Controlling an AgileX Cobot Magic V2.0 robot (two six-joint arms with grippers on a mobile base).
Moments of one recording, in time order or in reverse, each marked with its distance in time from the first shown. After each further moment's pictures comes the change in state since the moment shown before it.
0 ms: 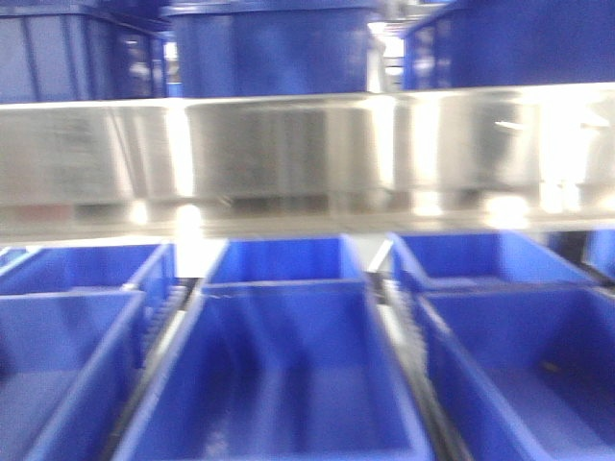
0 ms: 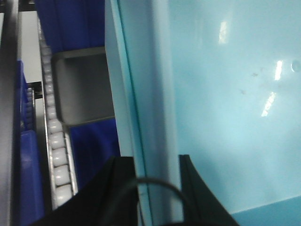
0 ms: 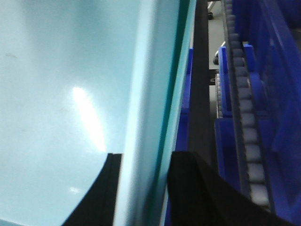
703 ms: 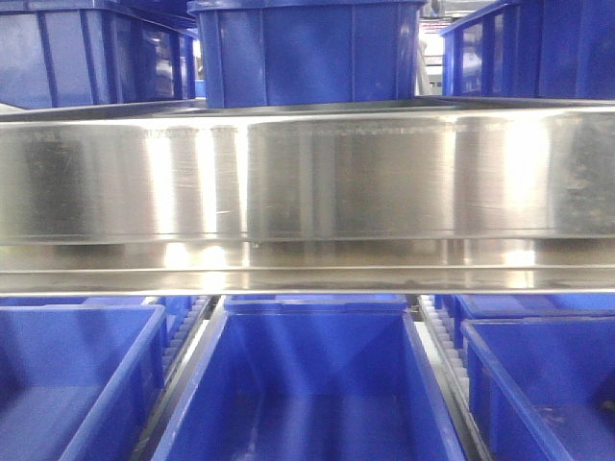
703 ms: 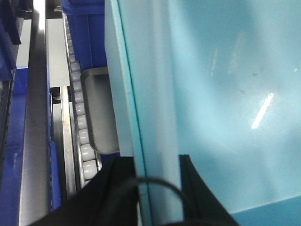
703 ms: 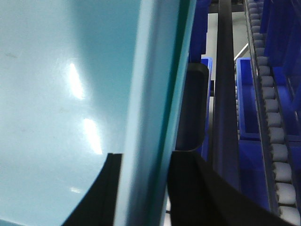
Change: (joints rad) left arm 0.000 -0.002 0.000 -0.002 0.006 0.000; right arm 0.000 0.000 0.001 0.000 0.000 0.000
